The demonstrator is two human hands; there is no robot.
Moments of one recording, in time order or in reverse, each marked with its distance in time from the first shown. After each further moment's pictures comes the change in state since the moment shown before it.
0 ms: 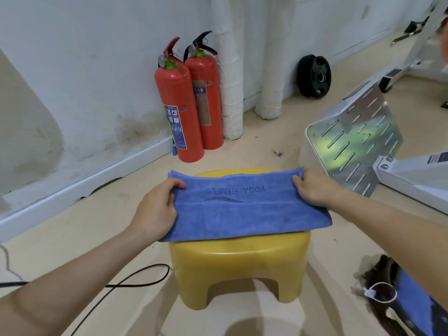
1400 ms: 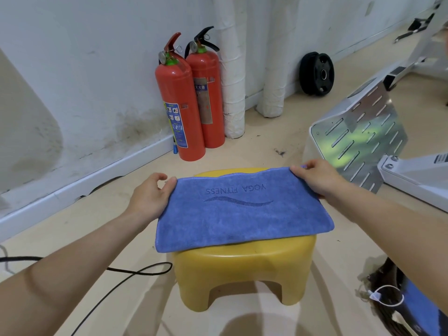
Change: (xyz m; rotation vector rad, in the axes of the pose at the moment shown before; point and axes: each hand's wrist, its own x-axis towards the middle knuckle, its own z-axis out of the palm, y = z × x) left_hand 0.036 -0.022 0.000 -0.134 -0.015 -0.298; right_hand 0.011 -0.006 -0.003 0.772 0.021 0.198
